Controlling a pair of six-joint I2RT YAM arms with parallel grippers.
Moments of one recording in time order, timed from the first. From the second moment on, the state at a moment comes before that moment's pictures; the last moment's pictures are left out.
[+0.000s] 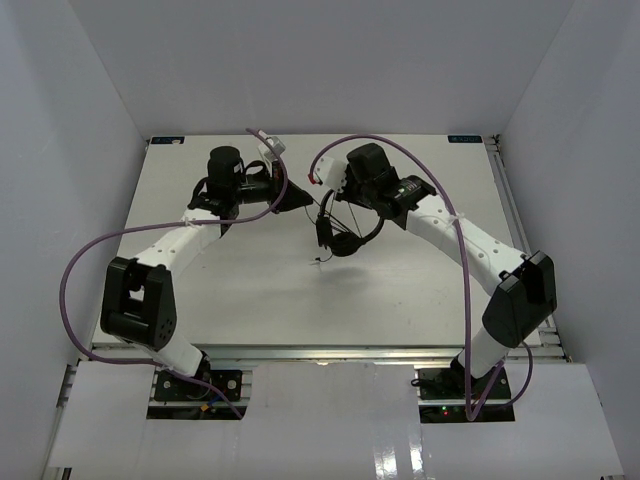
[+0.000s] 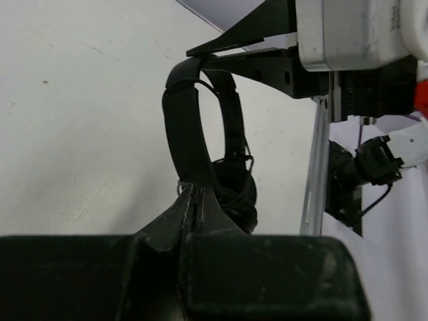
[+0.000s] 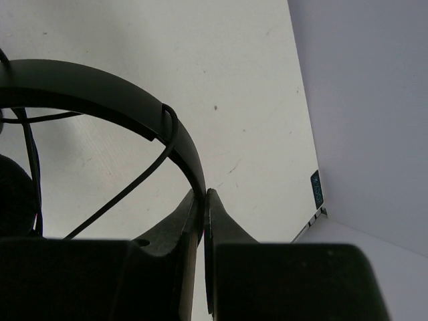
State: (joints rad) left arm -0.29 1.55 1.11 0.20 0.96 -0.20; right arm 0.70 1.62 1.51 -0.57 0.18 -0.77
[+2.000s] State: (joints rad) left arm -0.41 1.64 1.08 0.43 0.73 -0.97; right arm 0.68 1.99 1.93 -0.56 0.28 -0.36
